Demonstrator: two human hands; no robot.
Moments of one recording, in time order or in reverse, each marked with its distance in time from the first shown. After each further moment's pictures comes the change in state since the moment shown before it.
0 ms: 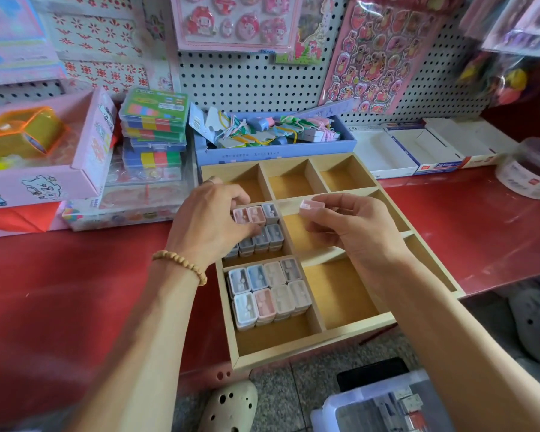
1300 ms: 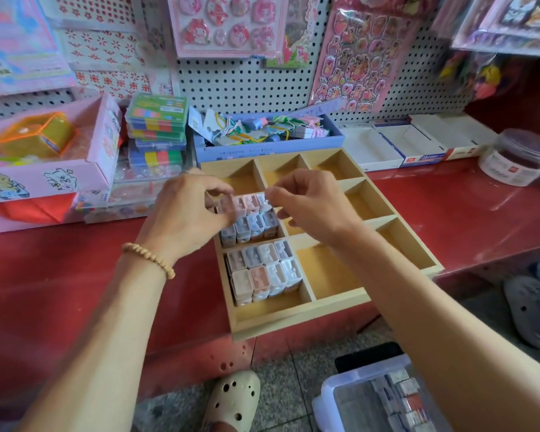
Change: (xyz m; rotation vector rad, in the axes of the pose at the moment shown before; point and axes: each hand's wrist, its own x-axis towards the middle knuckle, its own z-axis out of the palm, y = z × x) left_hand -0.023 -0.002 -0.029 -0.066 0.043 0.087; right_hand -0.010 -0.021 0.032 -0.419 -0.066 -0.213
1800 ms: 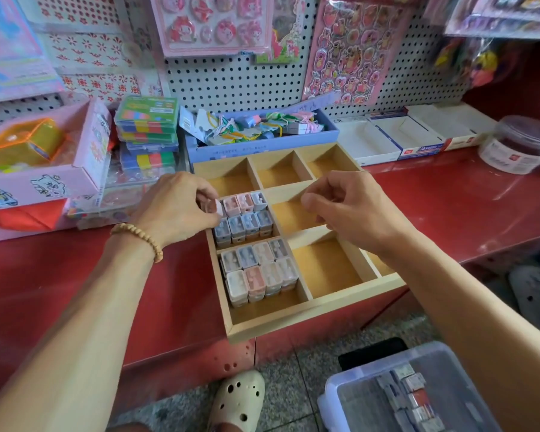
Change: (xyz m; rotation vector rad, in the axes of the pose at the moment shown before) left_hand 0.021 -0.013 0.000 0.198 -0.146 -0.064; right_hand -0.015 0.028 -0.046 -0.105 0.022 -0.062
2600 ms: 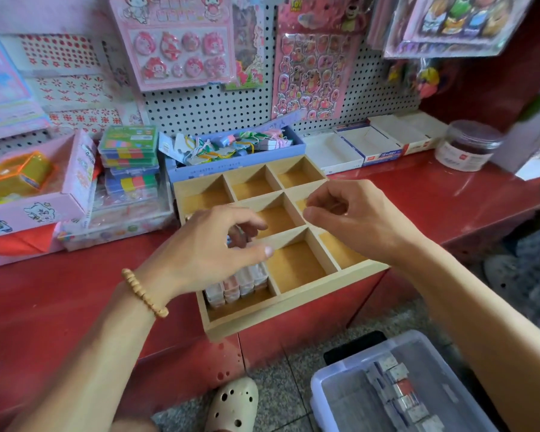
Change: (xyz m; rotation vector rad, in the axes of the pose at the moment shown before) left_hand -0.062 0.090 -0.017 -0.238 -0.256 0.246; right_hand -0.042 -0.002 -0.049 -0.131 0.045 -0.051
